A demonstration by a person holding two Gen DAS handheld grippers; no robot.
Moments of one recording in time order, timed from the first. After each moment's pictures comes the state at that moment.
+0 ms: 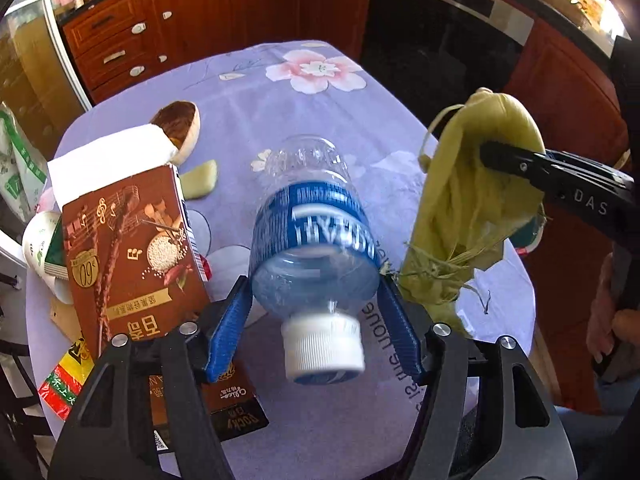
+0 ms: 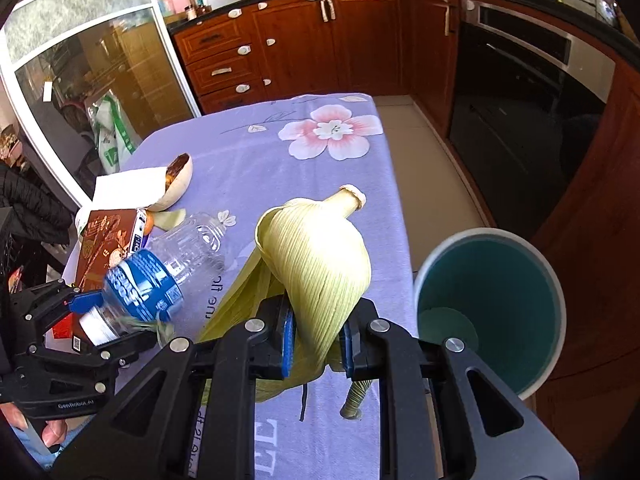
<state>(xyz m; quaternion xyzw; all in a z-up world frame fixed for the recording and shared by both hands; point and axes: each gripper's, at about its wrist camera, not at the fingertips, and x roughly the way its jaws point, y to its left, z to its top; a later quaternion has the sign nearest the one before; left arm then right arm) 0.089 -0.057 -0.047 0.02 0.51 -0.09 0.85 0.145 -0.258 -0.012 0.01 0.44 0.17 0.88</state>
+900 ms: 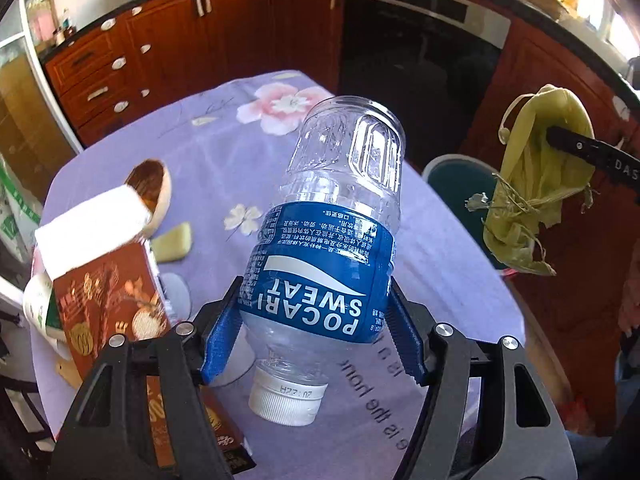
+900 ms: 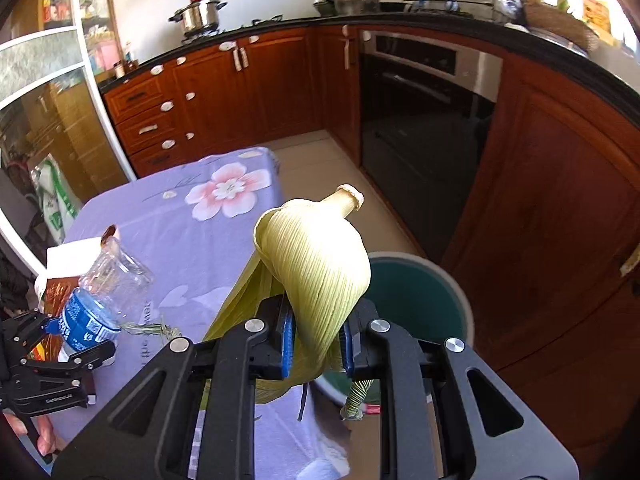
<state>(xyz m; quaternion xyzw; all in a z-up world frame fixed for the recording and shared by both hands) 0.113 -0.096 -0.018 0.06 0.47 -0.13 0.87 0.133 -0.364 0.035 0.05 0.37 0.02 0.93</state>
